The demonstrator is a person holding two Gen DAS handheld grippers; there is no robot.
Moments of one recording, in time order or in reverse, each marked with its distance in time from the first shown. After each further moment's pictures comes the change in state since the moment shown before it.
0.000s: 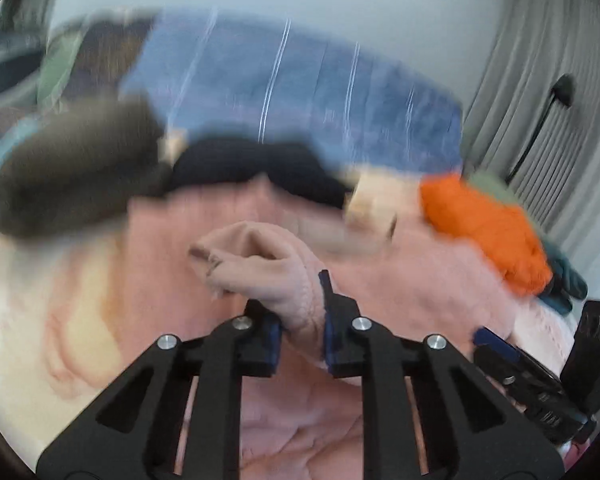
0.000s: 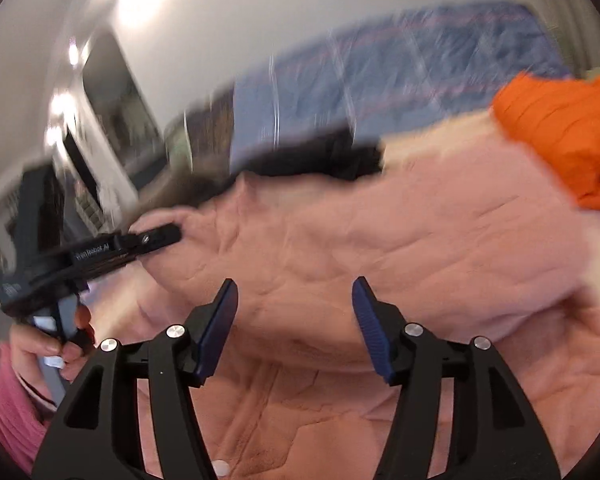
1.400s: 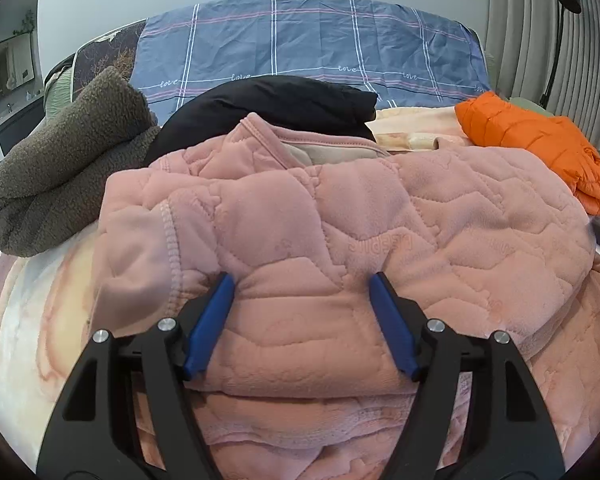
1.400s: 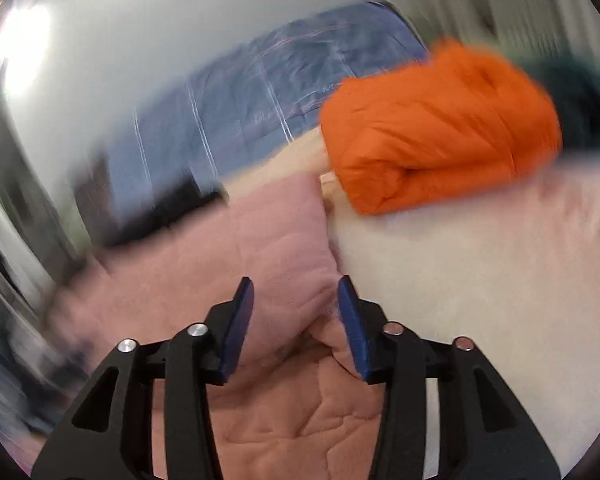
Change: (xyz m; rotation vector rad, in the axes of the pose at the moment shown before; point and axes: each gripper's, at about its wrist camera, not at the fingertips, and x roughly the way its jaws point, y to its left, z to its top) left arm 0.080 -0.026 -0.058 0.188 0.186 0.205; right arm 0.010 -0.088 -0.001 0.072 0.141 -0.536
